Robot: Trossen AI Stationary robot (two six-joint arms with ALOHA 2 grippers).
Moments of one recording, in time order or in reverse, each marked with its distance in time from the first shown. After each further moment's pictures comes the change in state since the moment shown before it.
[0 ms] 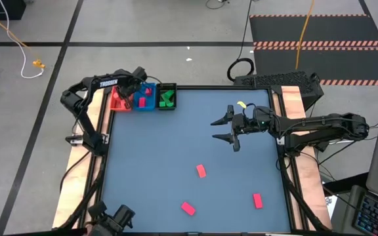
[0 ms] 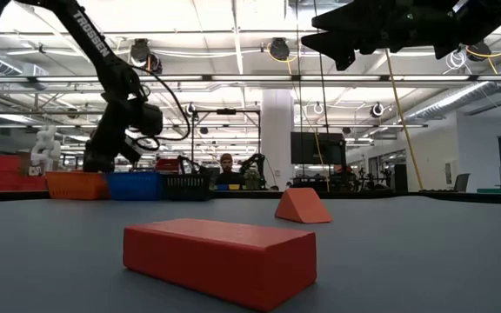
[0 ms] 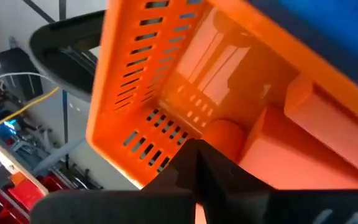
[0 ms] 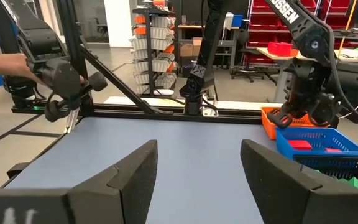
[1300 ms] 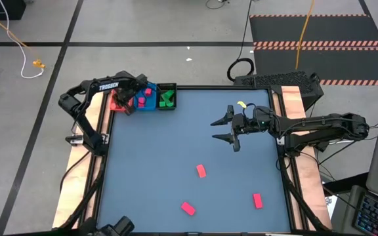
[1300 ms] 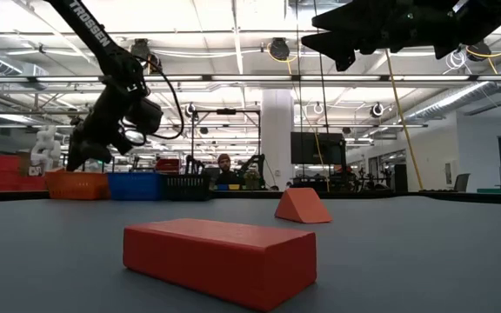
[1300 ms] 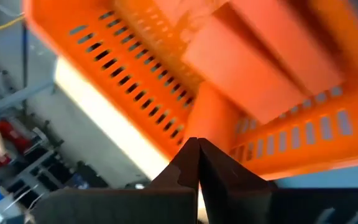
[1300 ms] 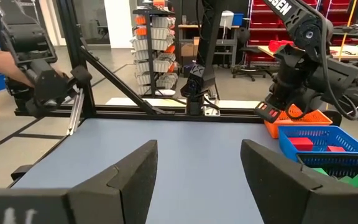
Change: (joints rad) left arm -0.081 -0.053 0.000 -0.321 0.068 -0.408; right arm 0.000 0.000 0.000 0.000 -0.003 0.020
